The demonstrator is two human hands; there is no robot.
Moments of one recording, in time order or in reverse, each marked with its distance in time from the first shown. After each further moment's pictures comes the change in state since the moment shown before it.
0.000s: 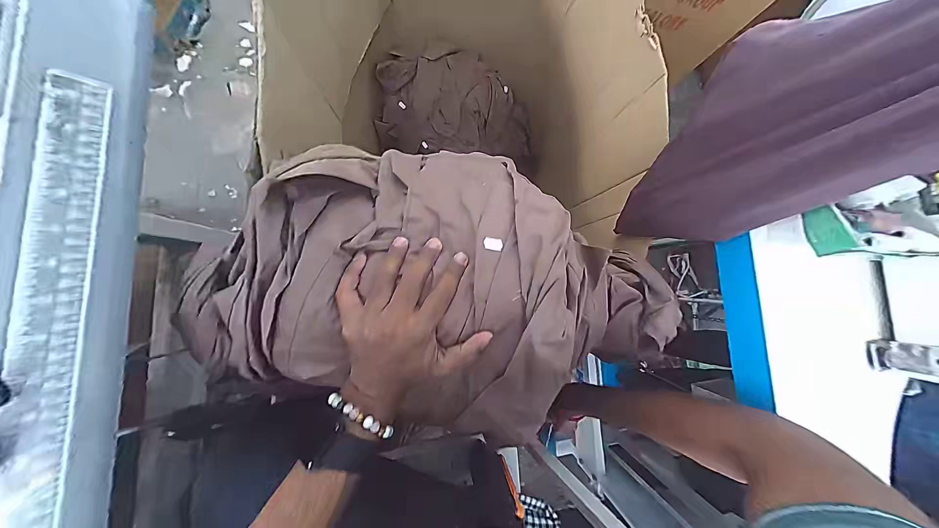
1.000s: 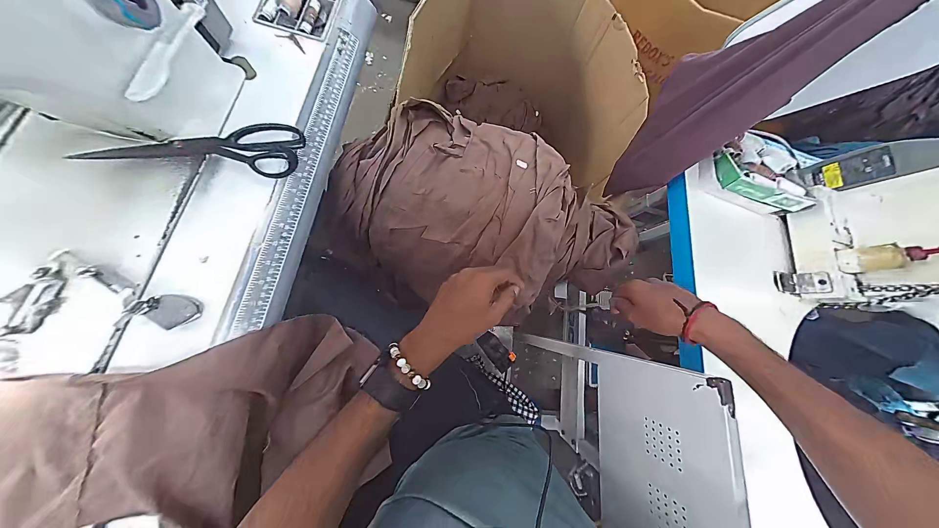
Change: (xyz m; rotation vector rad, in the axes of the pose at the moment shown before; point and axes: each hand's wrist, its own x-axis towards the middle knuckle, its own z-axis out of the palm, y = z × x) left_hand -0.129 0.106 -0.116 -0.707 -0.439 -0.178; right_hand -0.305 -0.122 0.011 0.009 0.746 0.339
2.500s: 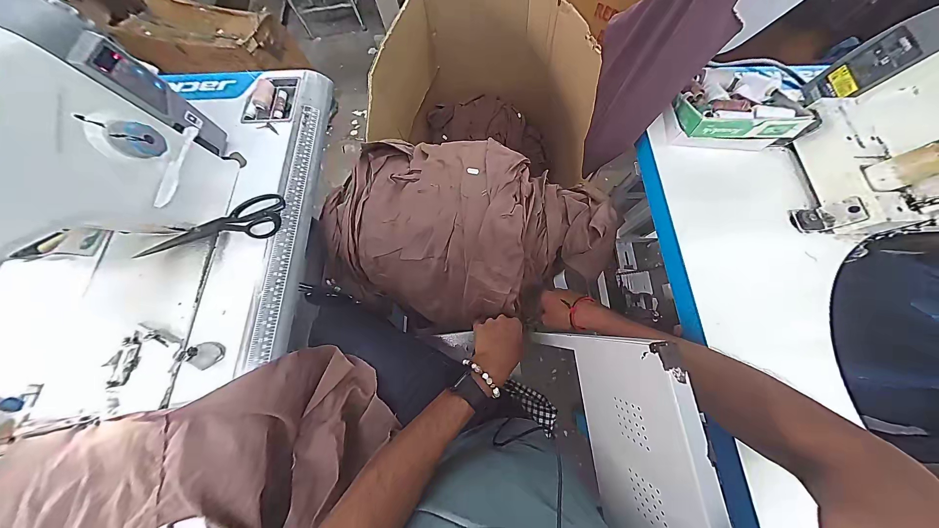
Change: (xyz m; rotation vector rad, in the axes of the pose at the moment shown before) left_hand 0.018 0.042 0.137 0.667 -0.534 -0.559; right_hand 0.091 -0.042 0.085 0.167 -0.073 -0.092
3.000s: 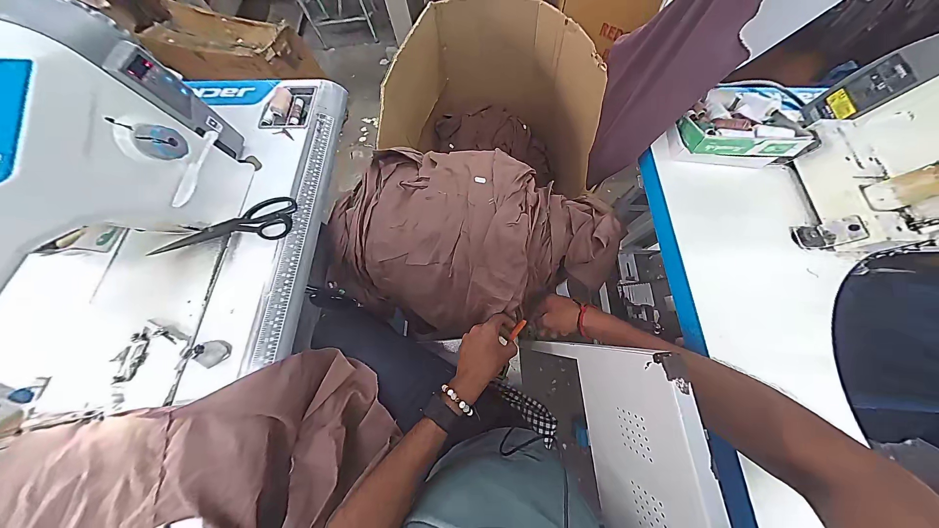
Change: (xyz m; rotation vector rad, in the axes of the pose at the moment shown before) left_hand 0.004 -0.050 0.021 -0.553 0.211 0.071; right_hand 0.014 0.012 0.008 0.461 -0.048 -0.079
